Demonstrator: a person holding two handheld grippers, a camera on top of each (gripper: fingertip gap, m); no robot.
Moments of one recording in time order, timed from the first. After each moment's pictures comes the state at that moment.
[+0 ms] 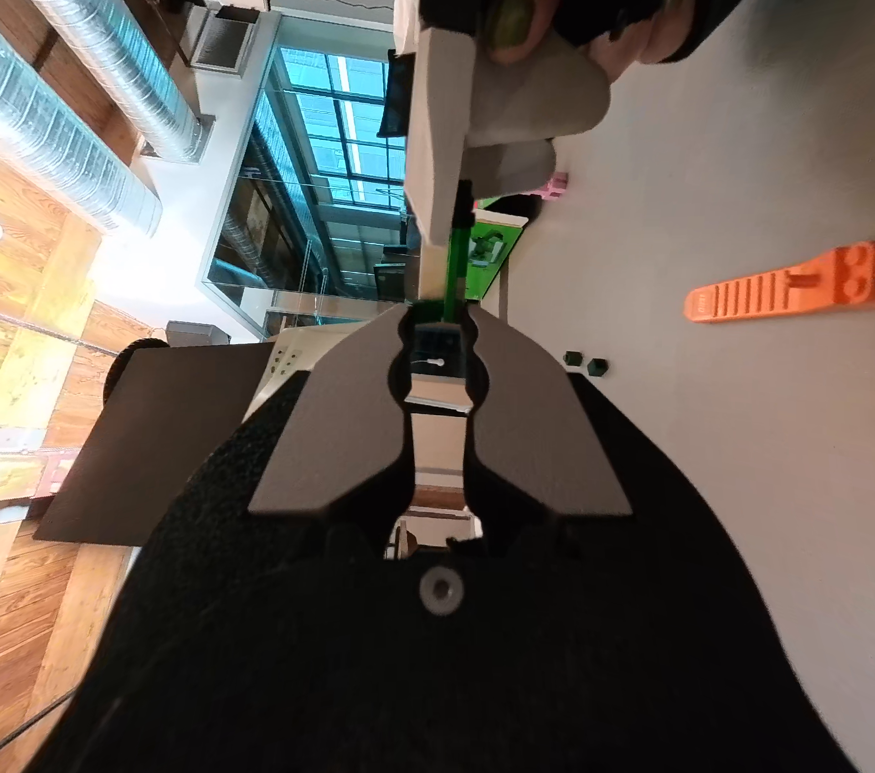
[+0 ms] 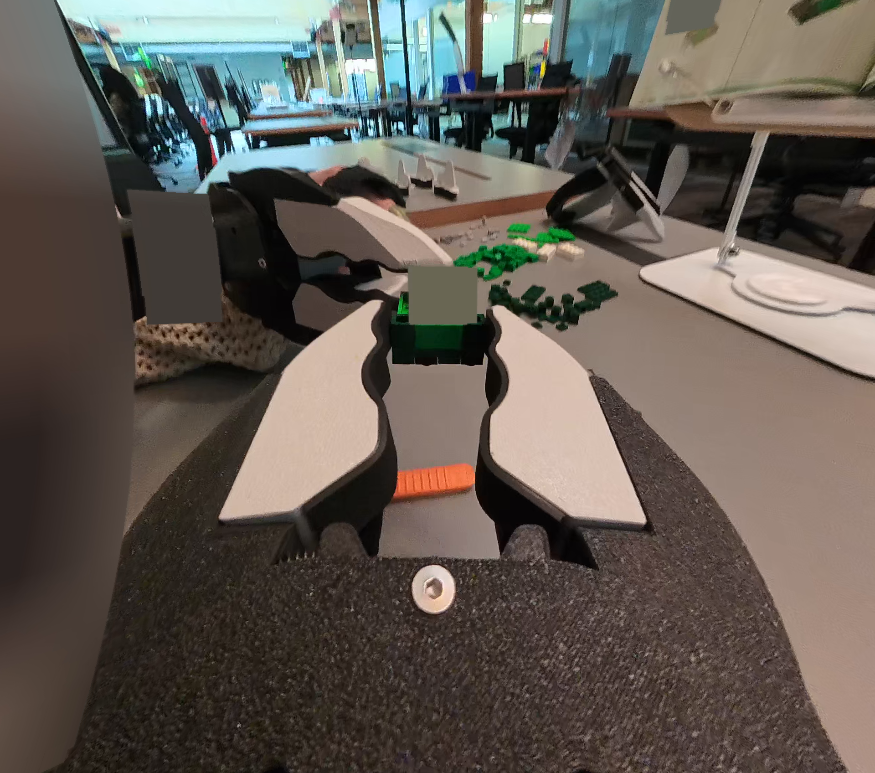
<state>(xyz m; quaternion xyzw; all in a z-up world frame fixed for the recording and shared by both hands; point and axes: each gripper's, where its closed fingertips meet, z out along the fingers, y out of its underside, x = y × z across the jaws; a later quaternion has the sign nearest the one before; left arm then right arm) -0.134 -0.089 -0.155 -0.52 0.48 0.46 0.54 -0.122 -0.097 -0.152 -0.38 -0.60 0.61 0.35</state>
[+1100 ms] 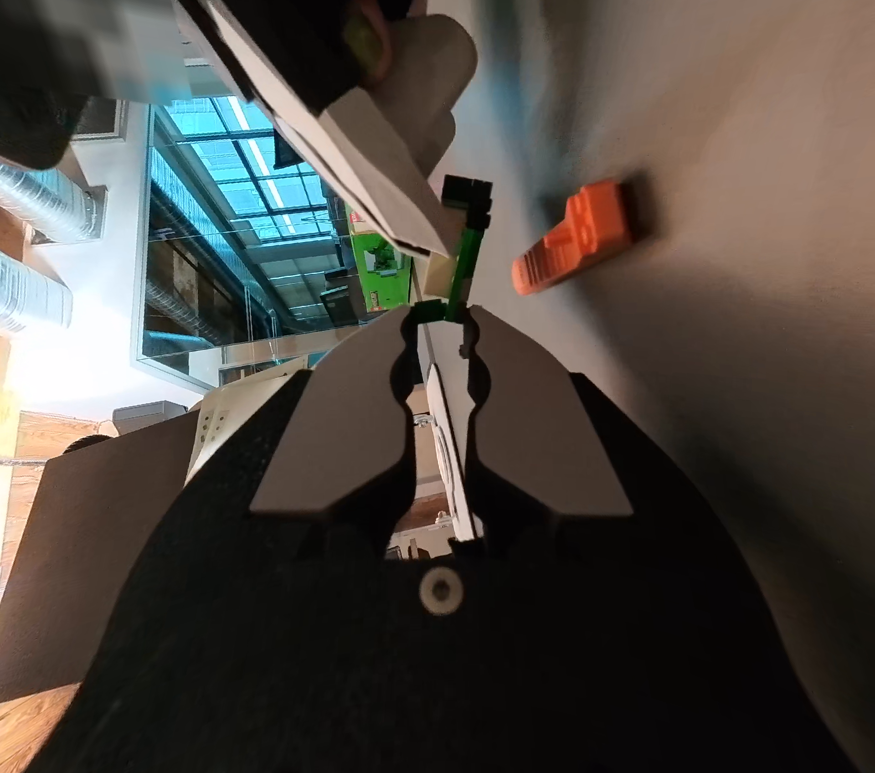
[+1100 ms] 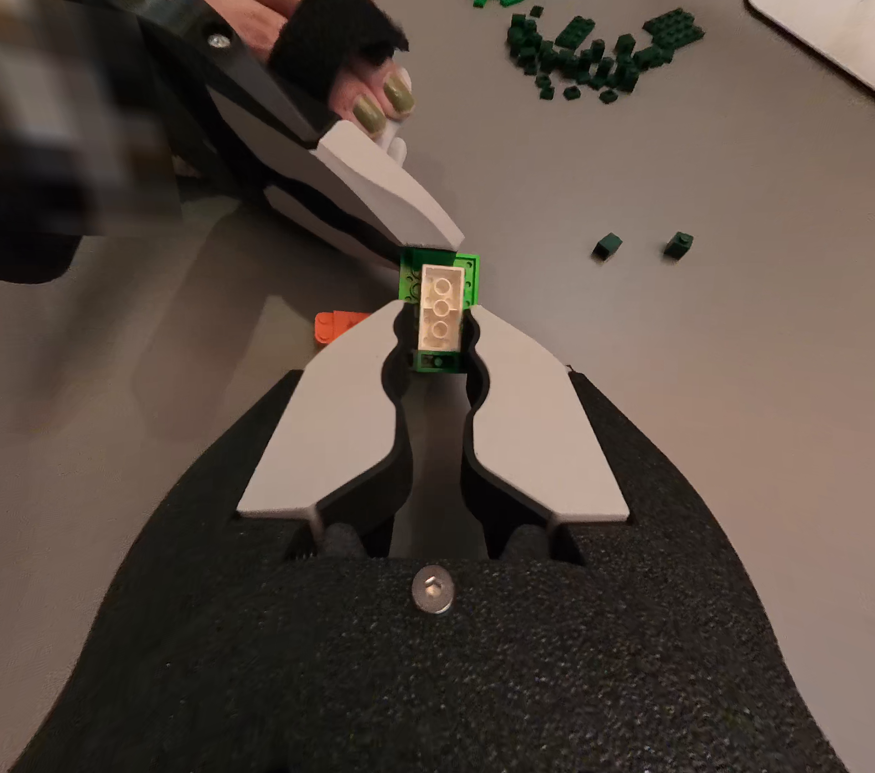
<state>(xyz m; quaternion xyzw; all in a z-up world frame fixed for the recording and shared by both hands) -0.130 -0.088 -0.236 -0.52 0.58 0.44 0.44 -0.116 -0.092 -0.238 -0.46 -0.75 0.42 0.23</state>
